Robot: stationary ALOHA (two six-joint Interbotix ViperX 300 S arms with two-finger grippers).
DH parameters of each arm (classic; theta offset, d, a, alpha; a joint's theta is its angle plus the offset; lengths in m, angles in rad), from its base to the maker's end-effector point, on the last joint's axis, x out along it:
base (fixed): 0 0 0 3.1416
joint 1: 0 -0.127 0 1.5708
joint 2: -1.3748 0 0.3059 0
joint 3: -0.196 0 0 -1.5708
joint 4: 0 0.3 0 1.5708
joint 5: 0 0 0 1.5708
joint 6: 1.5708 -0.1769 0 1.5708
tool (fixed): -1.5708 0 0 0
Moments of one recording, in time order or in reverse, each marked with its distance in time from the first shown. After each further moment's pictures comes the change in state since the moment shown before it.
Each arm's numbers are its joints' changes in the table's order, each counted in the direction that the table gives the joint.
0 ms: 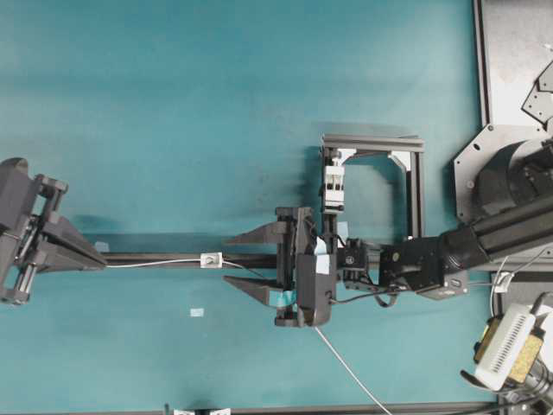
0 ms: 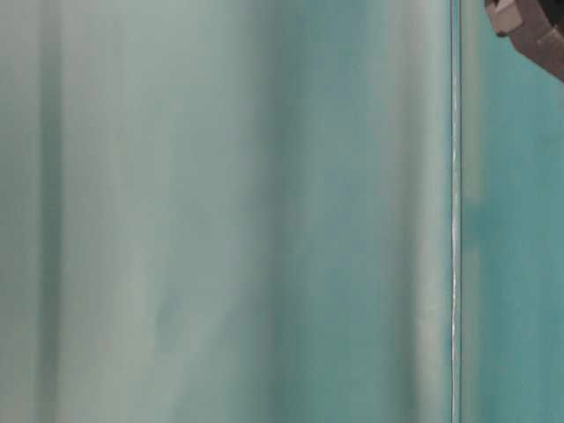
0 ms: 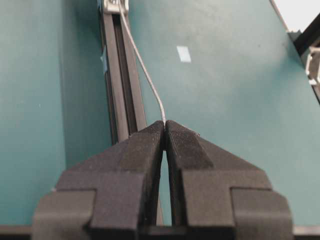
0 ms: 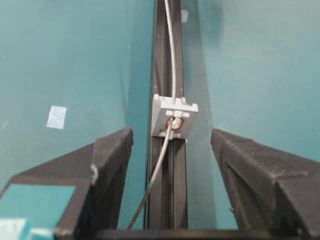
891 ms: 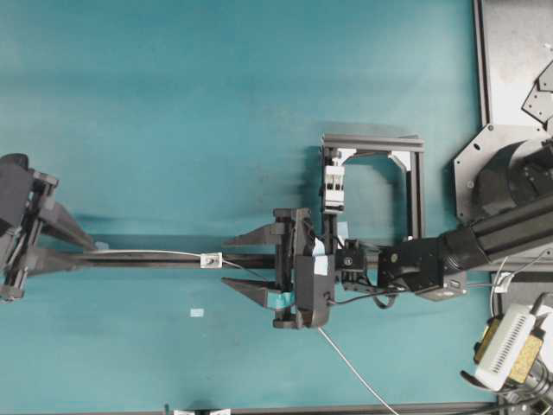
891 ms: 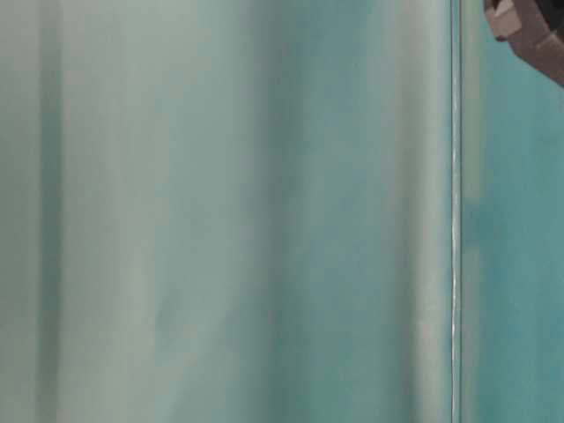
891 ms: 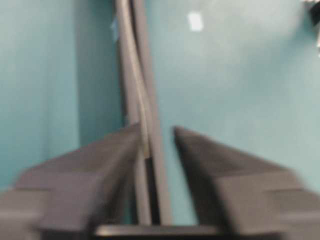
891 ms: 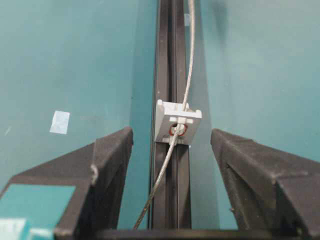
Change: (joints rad) left arm -0.014 -0.137 -0.014 0.003 0.258 0.006; right arm 0.002 0.000 -0.011 0.000 0.005 -0.002
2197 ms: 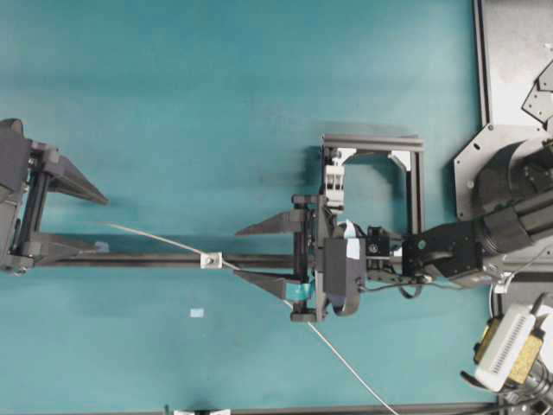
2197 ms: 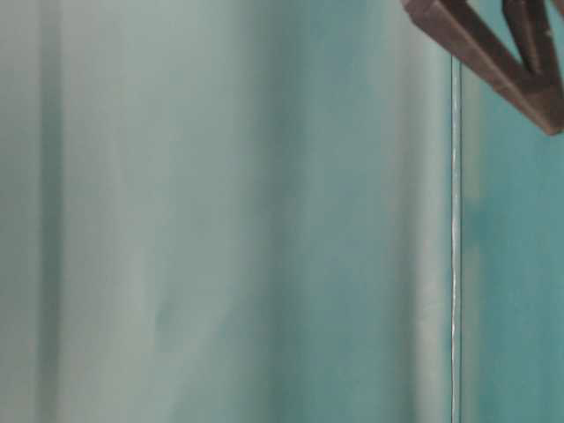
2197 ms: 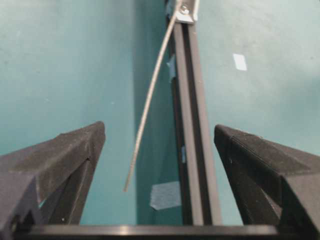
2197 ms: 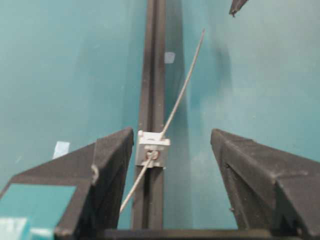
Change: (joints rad) left arm -0.130 -0.051 0.005 0.003 0.014 -0.041; right arm 0.011 -0.176 0.080 0.000 0.012 0.006
